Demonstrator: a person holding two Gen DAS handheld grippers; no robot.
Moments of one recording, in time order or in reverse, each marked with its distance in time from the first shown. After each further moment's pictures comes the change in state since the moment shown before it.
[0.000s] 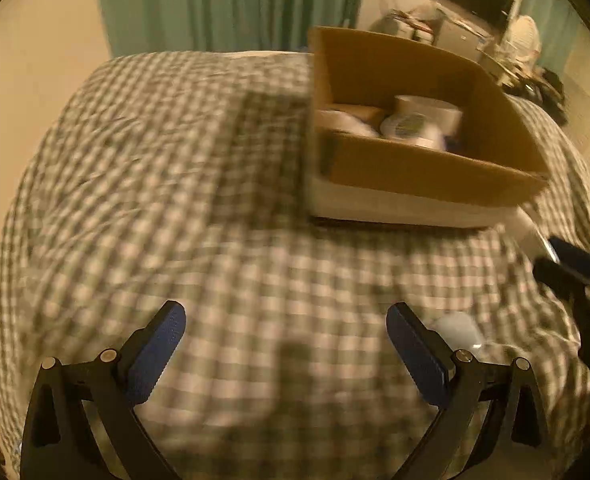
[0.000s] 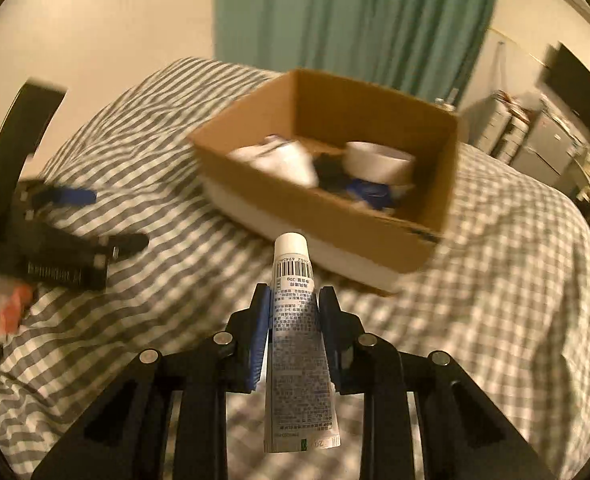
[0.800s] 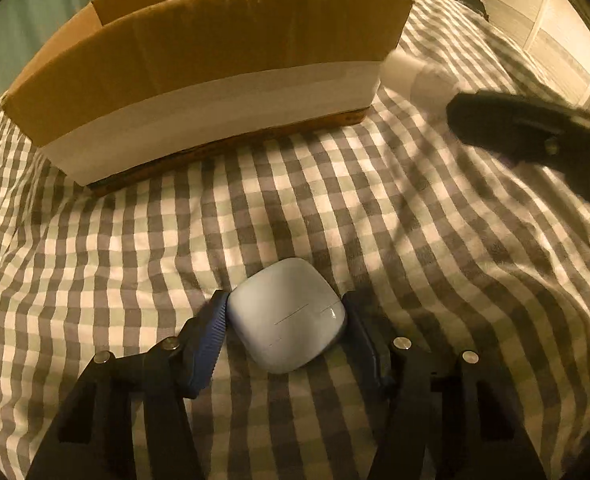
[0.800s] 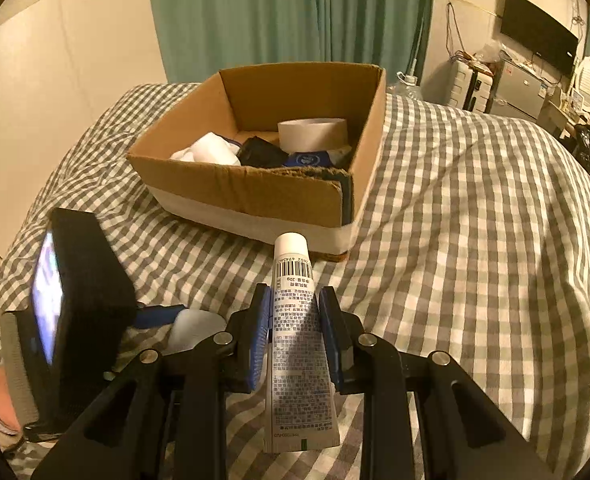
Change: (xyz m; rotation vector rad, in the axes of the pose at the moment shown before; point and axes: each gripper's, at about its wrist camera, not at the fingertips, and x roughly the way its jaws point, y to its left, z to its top) left arm 0.052 -0.113 -0.036 0.265 0.096 -0.152; right arm 0.008 -0.047 -0.025 0.196 -0.016 0.007
